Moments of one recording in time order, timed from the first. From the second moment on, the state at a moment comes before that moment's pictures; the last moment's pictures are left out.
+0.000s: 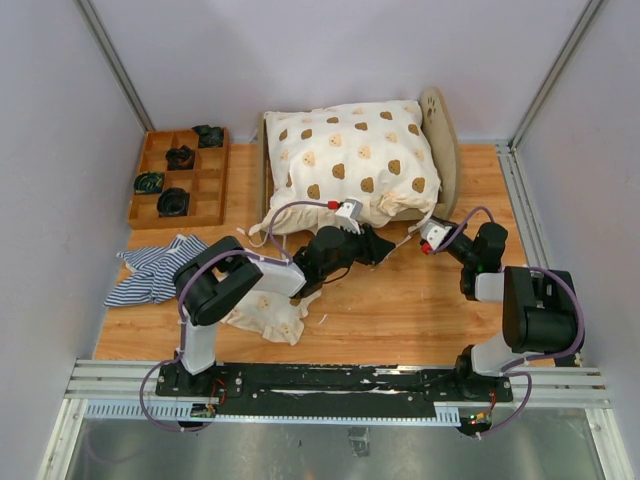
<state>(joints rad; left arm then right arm) -0.90 1.94 0.93 0.92 0.00 -0.65 -0.09 1.52 0.39 0.97 -0.75 -1.02</state>
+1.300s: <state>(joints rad) -0.91 2.32 1.30 1.21 0.27 0.03 -0.09 1.52 0.39 0.98 -0.81 -0.97</state>
